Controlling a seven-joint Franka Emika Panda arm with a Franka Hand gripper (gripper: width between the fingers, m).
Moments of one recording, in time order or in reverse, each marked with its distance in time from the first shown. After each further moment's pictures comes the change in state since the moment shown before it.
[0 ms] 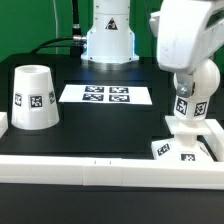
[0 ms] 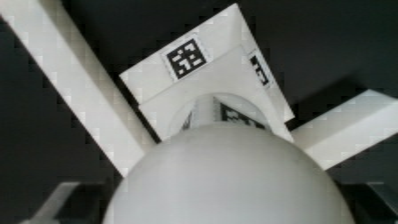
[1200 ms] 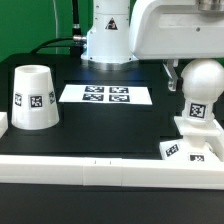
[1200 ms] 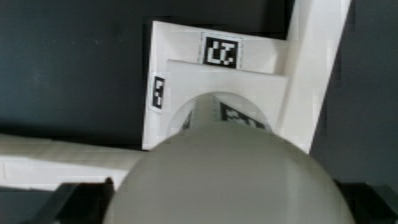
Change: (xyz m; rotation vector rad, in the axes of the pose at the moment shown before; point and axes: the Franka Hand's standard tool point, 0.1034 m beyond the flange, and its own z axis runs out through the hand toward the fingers) arm 0.009 -0.005 0.001 0.010 0.030 0.964
